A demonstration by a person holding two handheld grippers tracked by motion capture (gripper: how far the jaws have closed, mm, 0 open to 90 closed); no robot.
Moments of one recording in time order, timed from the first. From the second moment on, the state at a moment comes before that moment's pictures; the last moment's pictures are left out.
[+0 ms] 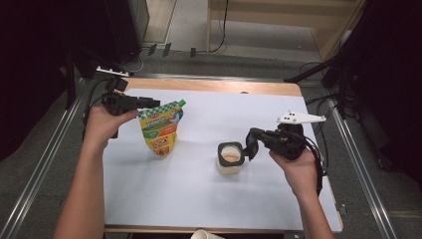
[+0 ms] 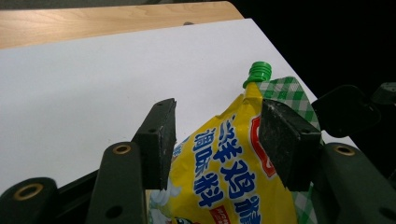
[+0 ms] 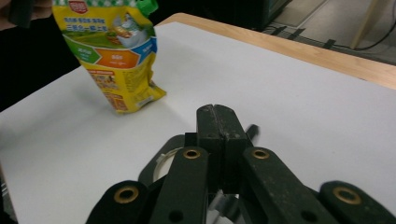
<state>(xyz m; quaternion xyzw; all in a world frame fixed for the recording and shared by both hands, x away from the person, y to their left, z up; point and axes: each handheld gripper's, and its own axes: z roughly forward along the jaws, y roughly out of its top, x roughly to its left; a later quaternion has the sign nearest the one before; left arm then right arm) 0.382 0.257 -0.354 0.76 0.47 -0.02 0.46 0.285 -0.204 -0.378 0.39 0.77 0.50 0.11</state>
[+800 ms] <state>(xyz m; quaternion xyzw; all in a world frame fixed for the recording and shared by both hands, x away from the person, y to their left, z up) 0.383 0.255 -0.356 0.76 0.47 -0.02 0.45 0.299 -0.208 -0.408 0.44 0.76 0.47 0.09</state>
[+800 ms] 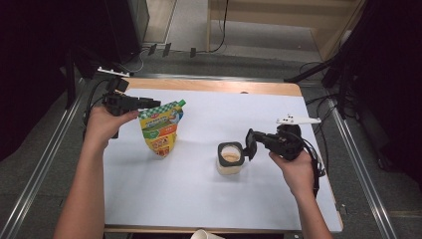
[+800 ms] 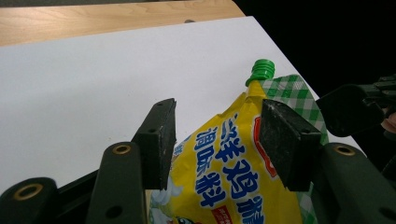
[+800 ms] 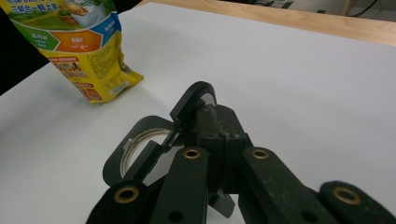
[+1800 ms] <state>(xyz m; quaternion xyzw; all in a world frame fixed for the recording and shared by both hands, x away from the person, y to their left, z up) 0.383 0.255 -0.357 0.76 0.47 -0.03 0.45 0.293 -0.164 -0.422 0.38 0.80 0.47 0.07</state>
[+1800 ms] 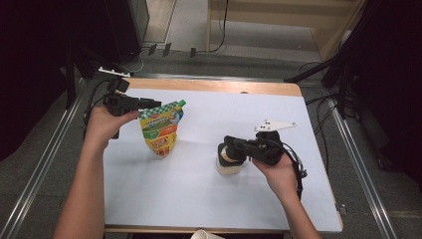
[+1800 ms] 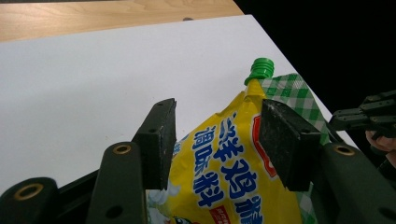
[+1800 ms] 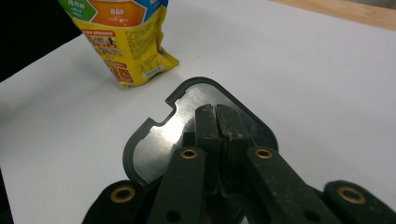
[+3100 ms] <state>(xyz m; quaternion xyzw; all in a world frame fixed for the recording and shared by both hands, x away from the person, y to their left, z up) 0.383 0.255 -0.360 0.76 0.47 -0.03 0.45 0.299 -0.172 -0.429 0.37 0.79 0.47 0.09</state>
